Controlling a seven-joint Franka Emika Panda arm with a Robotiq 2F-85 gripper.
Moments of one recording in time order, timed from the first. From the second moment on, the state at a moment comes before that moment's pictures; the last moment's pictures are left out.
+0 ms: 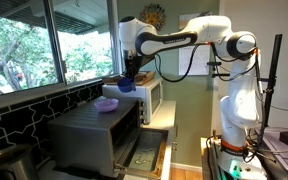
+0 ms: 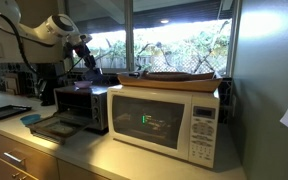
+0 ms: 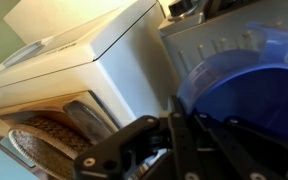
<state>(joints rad) 0.15 -0.10 0.16 -1.69 -0.54 1.68 0.69</state>
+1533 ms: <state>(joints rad) 0.07 -0.03 0.08 -1.71 -0.20 1.85 0.69</state>
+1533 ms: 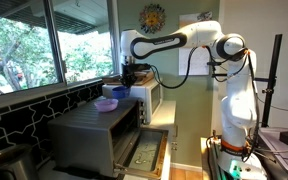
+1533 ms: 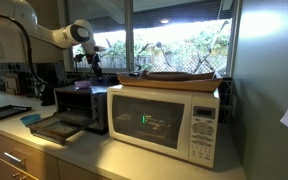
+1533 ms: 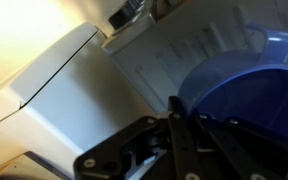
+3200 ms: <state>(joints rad) 0.06 -0.02 0.05 -1.74 -0.10 1.86 0.69</state>
